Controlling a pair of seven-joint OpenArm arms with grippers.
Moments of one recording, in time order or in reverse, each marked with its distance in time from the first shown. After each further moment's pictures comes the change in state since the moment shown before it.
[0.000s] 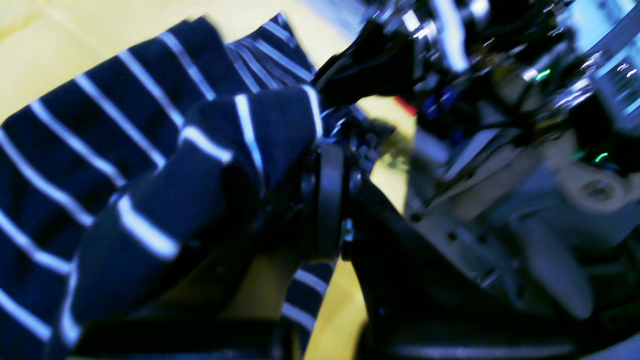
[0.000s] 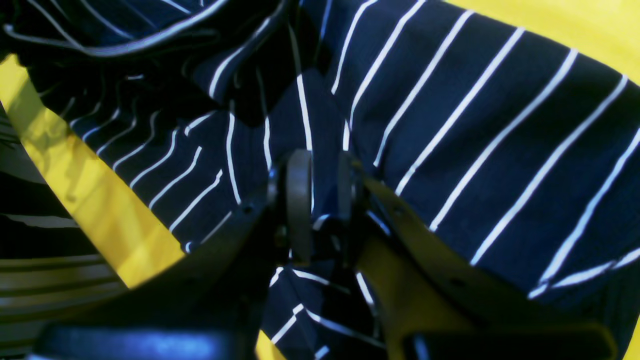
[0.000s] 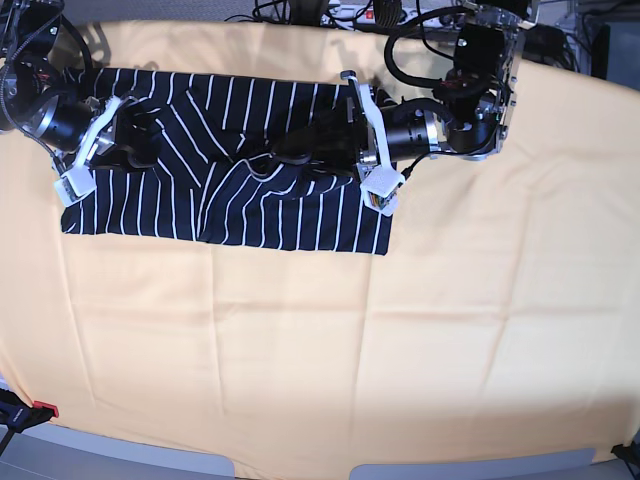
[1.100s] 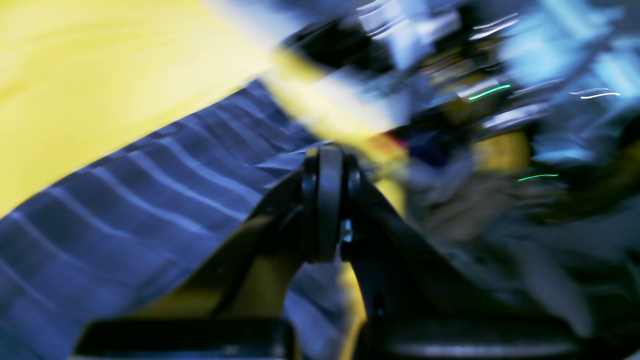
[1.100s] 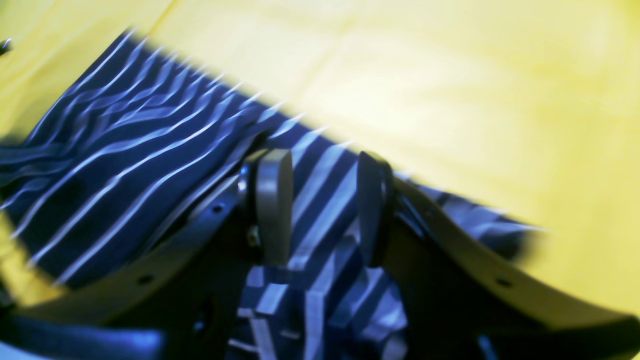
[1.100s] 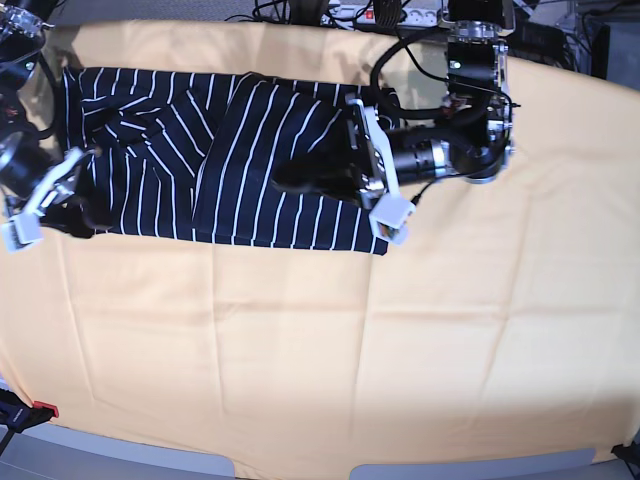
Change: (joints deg) left arm -3.7 8.9 -12.1 0.2 -3.7 -0.2 17.0; right arm 9.8 0.0 11.3 0.0 -2.8 0.0 0.0
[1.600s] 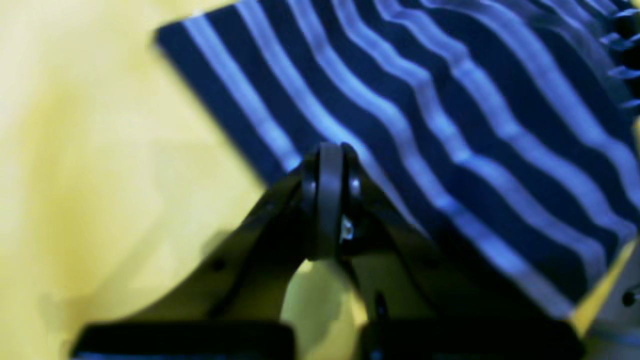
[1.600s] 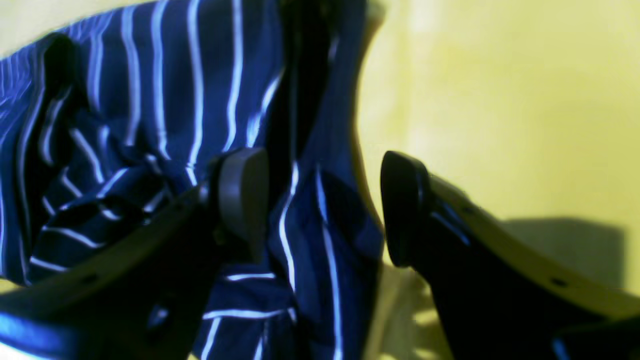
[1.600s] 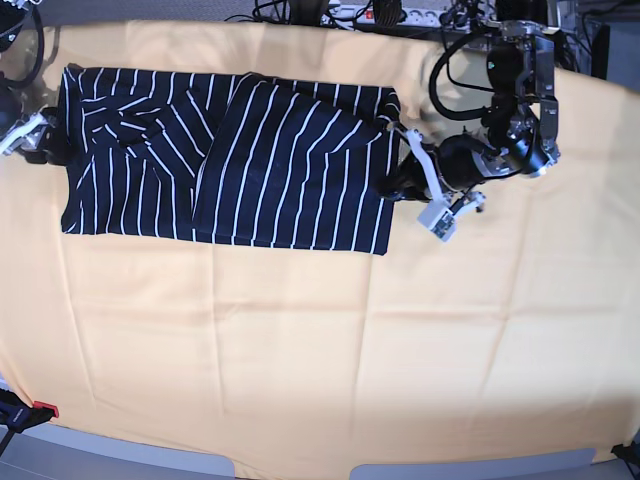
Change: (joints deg) left arm 1.7 -12.1 -1.8 -0.2 32.2 9.7 -9.8; right arm -6.7 -0.7 10.5 -20.0 1.5 -1.4 -1.5
